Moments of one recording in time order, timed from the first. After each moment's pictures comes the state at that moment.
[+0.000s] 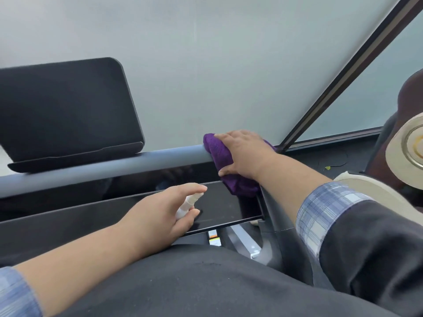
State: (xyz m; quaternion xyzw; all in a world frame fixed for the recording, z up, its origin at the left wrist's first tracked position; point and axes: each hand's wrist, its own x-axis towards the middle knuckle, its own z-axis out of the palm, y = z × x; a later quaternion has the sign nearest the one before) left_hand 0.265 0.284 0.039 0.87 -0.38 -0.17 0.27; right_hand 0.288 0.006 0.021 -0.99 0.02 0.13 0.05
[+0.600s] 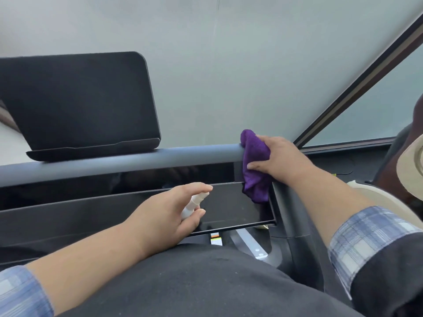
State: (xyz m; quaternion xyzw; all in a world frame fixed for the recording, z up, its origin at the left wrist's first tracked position) left_hand 0.268 0.300 0.032 0.86 -0.37 -0.16 0.31; right_hand 0.268 -0.031 0.011 -0.96 0.15 0.11 0.21
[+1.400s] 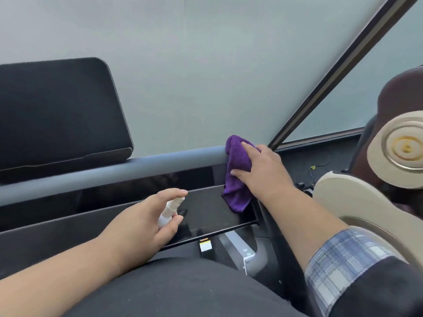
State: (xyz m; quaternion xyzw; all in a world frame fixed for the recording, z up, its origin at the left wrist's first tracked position) left_hand 0.275 0.301 0.018 0.86 -0.34 -0.21 0.31; right_hand 0.230 -0.007 0.008 -0.94 0.27 0.05 0.18
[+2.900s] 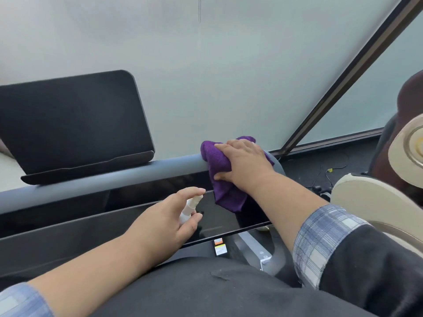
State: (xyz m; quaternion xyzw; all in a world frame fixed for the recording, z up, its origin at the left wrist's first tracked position) left_hand 0.274 0.301 0.024 0.87 -0.33 -0.21 0.31; right_hand 0.284 0.038 0.007 -0.99 0.09 0.07 0.12
